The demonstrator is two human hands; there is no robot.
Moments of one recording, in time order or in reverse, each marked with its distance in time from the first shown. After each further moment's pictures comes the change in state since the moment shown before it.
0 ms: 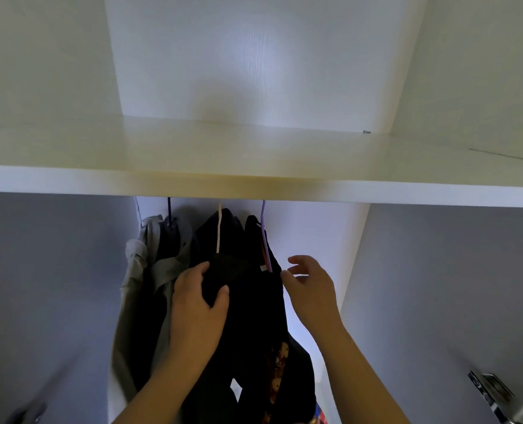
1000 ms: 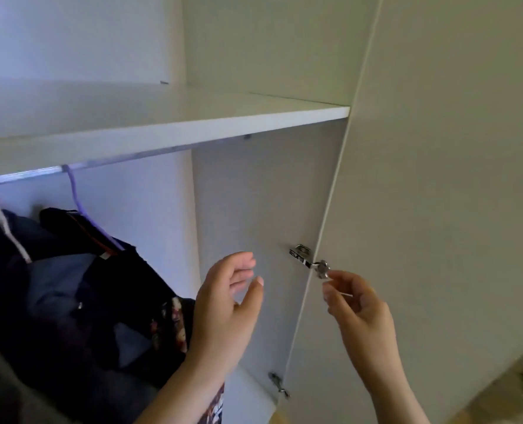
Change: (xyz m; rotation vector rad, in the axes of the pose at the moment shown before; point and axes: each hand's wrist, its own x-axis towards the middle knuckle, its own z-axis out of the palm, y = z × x) left_hand -0.121 0.088 0.067 -0.704 -0.803 0.213; right_hand -0.242 0.018 -0.122 -0.011 0.849 0.252
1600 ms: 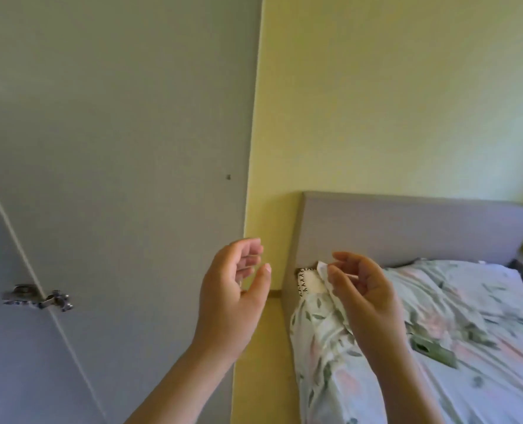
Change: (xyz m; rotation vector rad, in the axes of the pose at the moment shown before) left_hand -0.109 0.101 0.314 -0.332 -0.711 0.150; right_hand -0.079 -0.002 -0.333 -0.242 0.725 0.014
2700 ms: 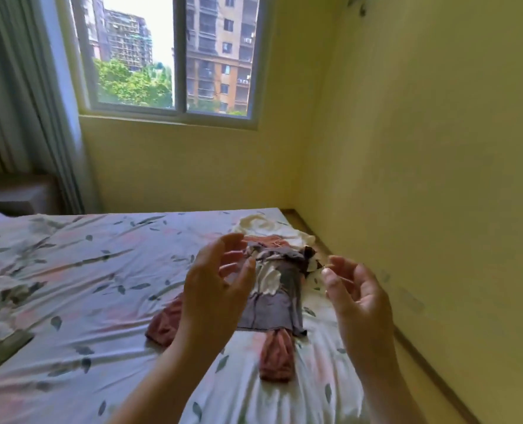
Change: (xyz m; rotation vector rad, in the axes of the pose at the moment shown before) left_hand -0.227 0.195 0.307 -0.834 -1.484 0.181; right_hand -0.303 -0.096 -0.257 -0.737 1.683 0.185
